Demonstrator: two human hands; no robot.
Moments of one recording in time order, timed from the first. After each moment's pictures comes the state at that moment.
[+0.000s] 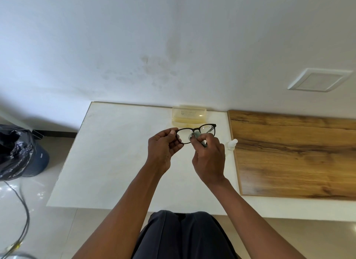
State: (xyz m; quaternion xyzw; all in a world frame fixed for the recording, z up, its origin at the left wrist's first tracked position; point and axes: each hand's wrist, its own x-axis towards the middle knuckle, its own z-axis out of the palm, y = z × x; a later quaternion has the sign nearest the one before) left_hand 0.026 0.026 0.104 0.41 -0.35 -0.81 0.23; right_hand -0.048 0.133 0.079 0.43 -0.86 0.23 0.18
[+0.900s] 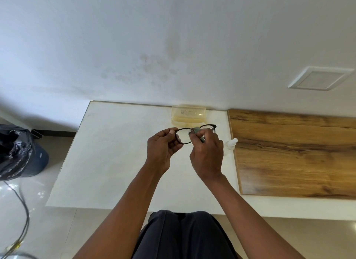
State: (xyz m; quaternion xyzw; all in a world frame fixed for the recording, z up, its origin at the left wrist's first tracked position) left_hand 0.025 0.026 0.101 0.41 -0.35 -0.81 0.24; right_hand -0.049 0.122 0.085 0.41 -0.87 0.22 0.19
